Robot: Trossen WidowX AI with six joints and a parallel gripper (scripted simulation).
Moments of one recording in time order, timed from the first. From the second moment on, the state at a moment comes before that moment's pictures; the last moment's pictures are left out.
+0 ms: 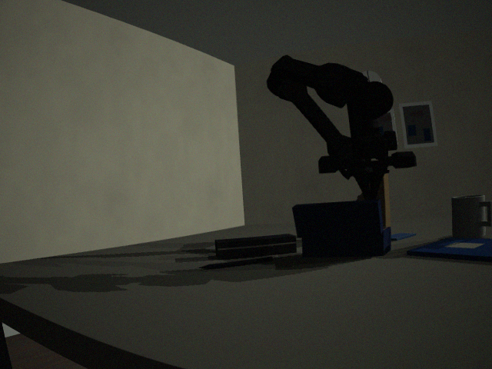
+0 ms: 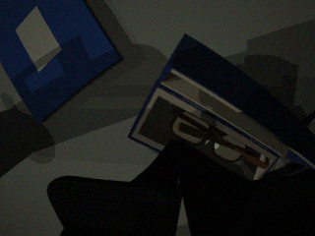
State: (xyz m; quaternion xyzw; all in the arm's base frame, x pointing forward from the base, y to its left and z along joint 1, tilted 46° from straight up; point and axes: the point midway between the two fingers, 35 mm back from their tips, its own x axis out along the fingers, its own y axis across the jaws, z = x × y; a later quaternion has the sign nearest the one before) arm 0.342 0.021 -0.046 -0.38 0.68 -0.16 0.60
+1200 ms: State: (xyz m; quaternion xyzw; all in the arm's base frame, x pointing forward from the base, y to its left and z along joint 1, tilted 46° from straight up) arm 0.336 0.024 0.032 -0.30 0.66 -0.24 0.64
